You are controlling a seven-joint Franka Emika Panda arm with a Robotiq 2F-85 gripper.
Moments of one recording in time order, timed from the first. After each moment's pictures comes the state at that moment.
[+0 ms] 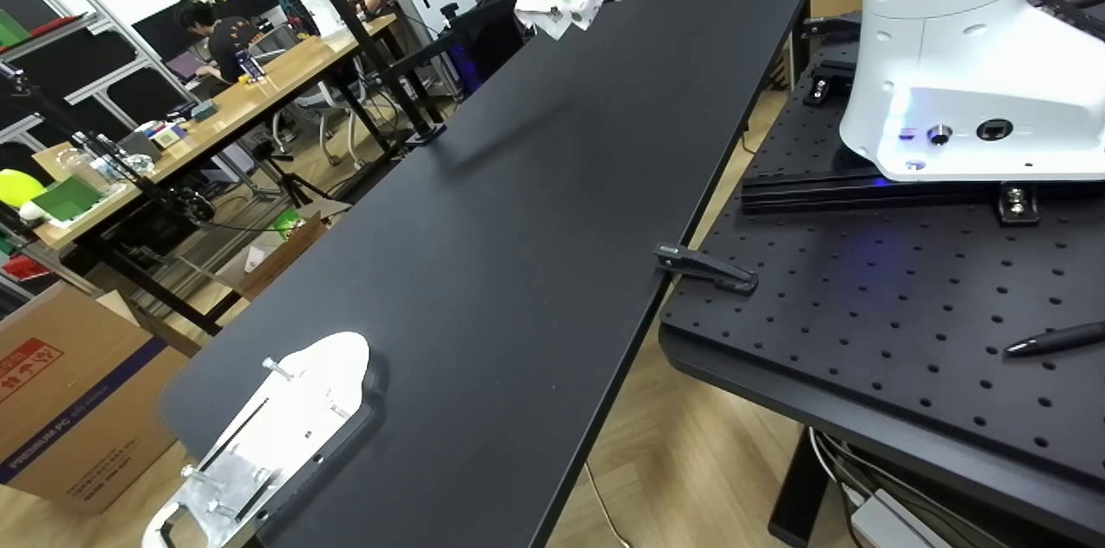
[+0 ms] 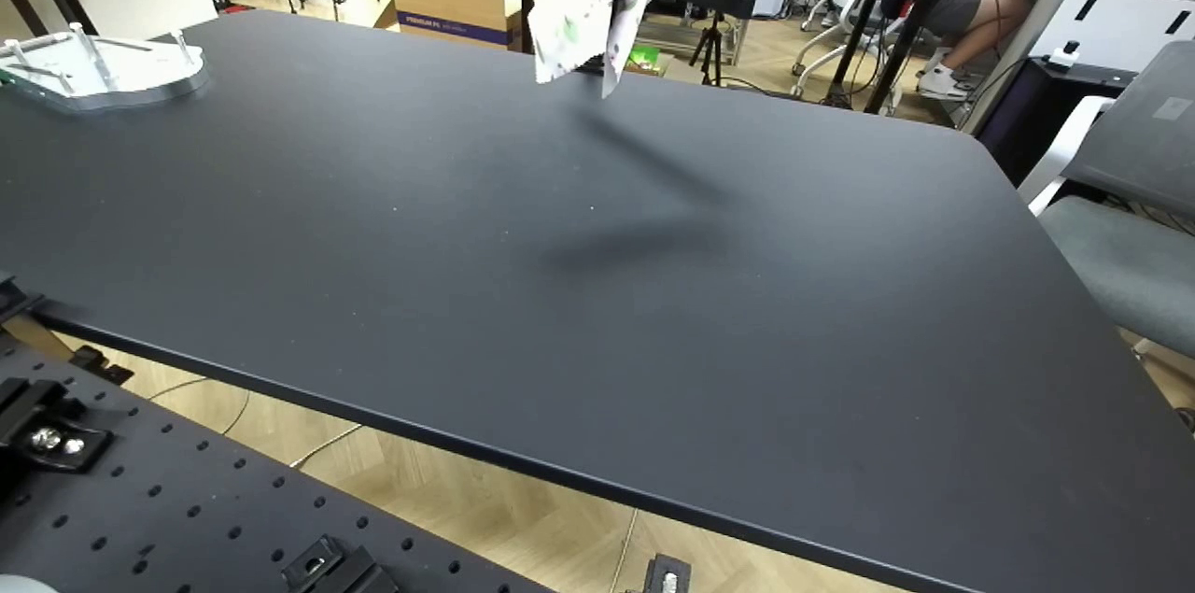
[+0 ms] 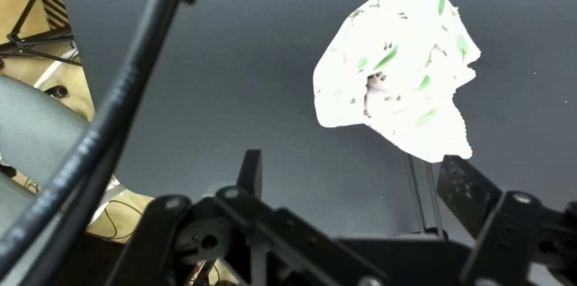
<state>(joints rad) -0.09 -0.25 -0.08 -2.39 -0.30 2.39 -0.14</state>
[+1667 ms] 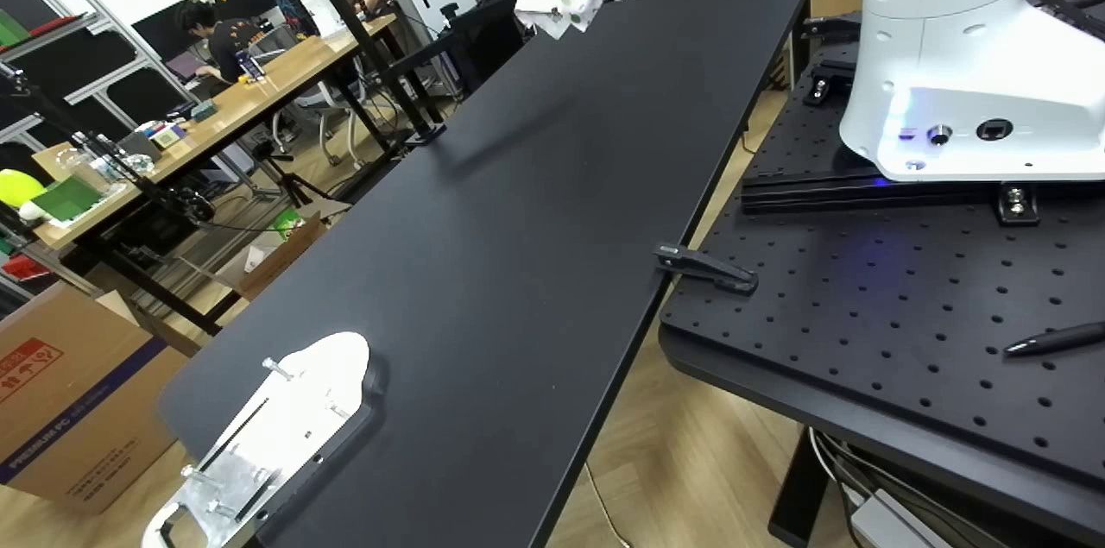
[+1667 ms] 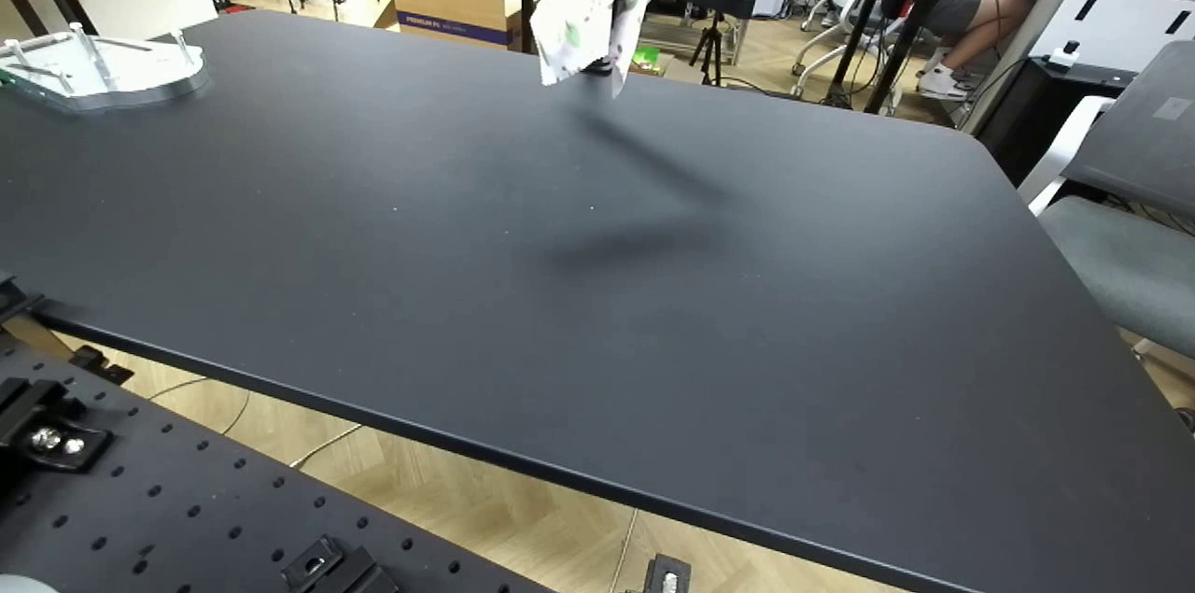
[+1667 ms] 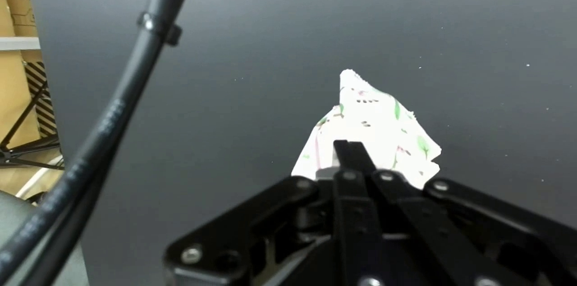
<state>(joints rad) -0.09 -0.21 -0.06 -2.33 -0.26 2.10 -0.09</state>
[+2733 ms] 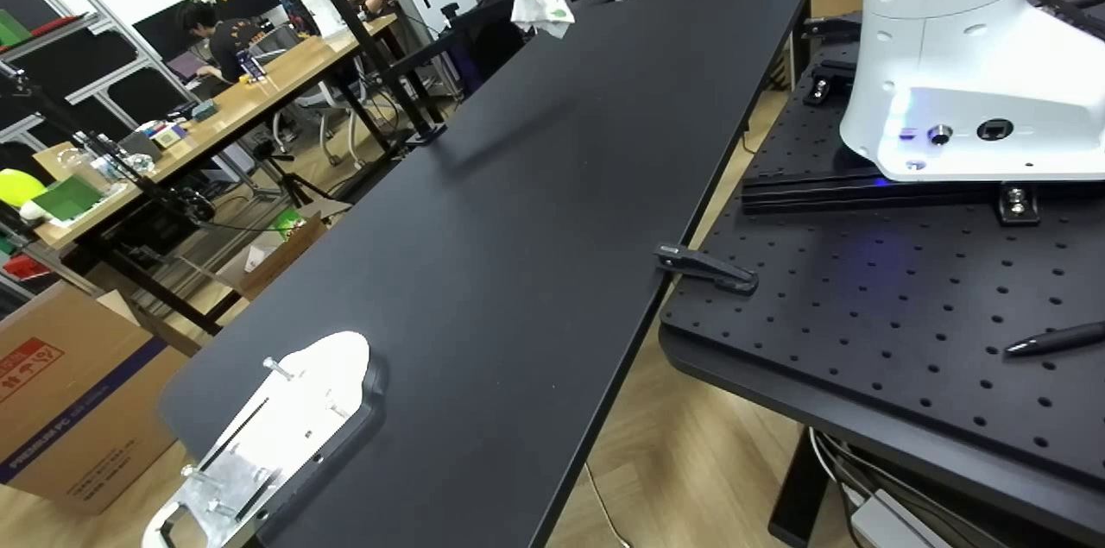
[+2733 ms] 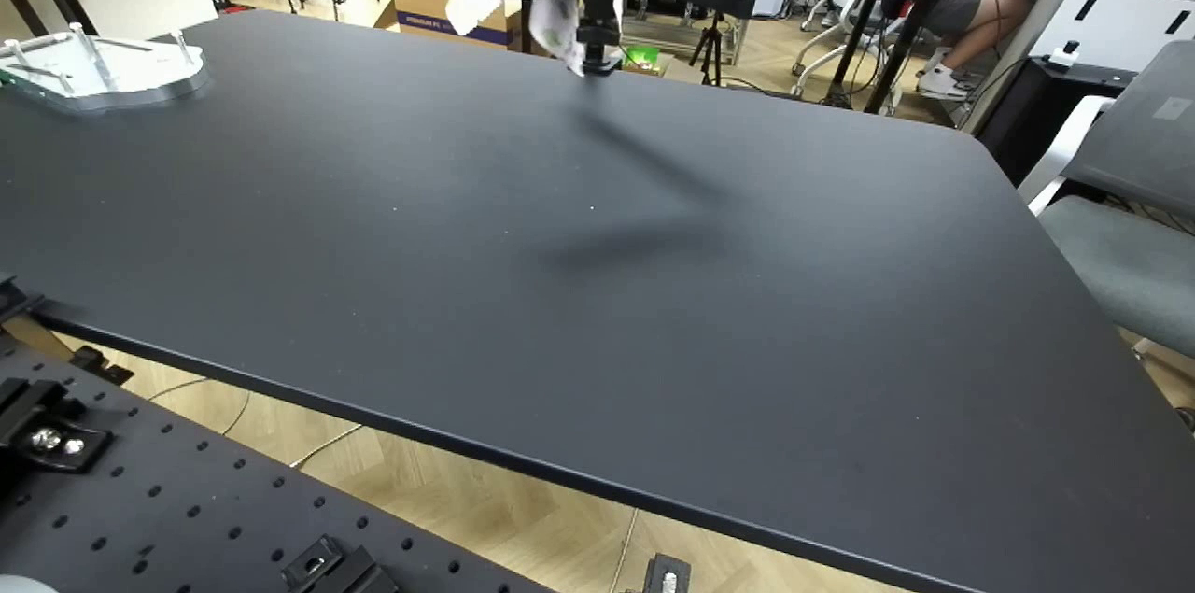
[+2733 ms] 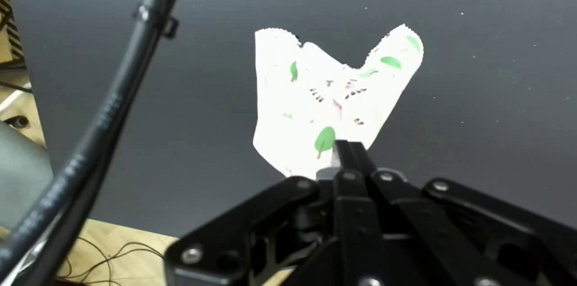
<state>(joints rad) -0.01 -0.29 0.02 -2.32 -0.21 2.14 -0.07</state>
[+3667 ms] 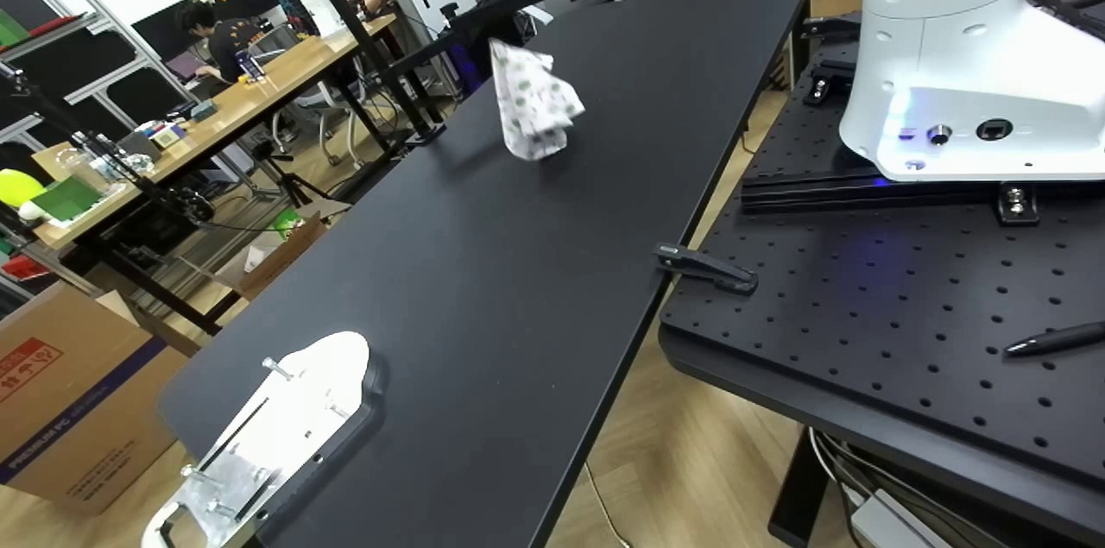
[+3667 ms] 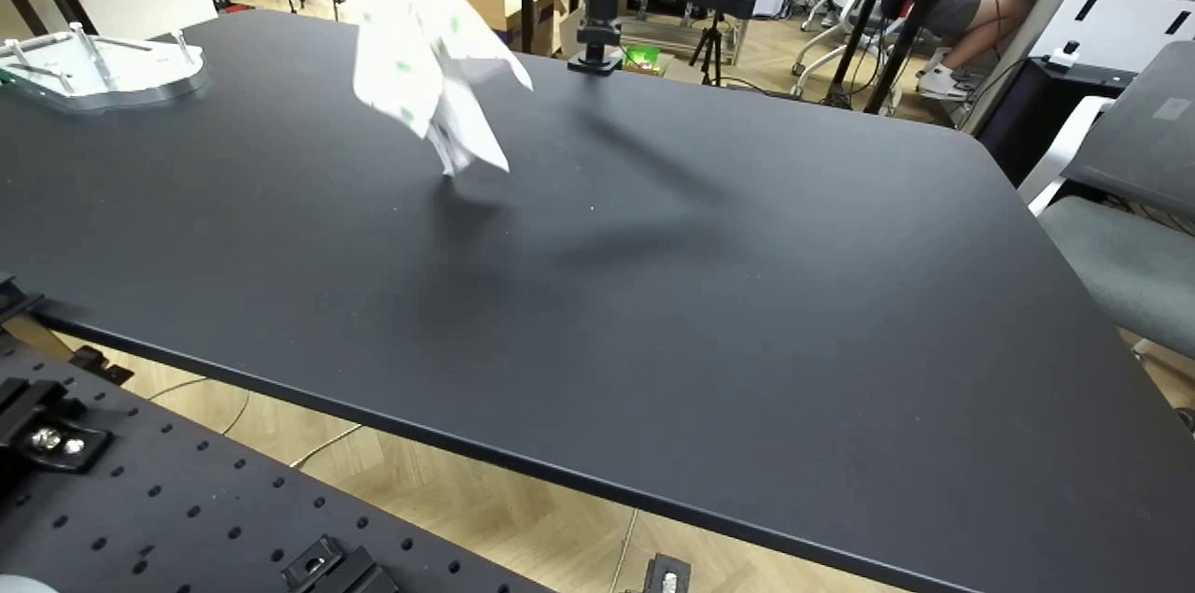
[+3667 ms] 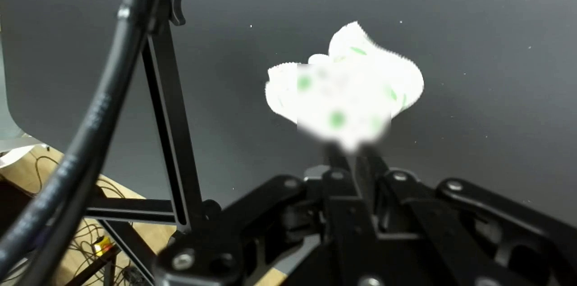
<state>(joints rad) 0.10 -0.29 0.23 -2.41 -0.32 2.19 0.08</state>
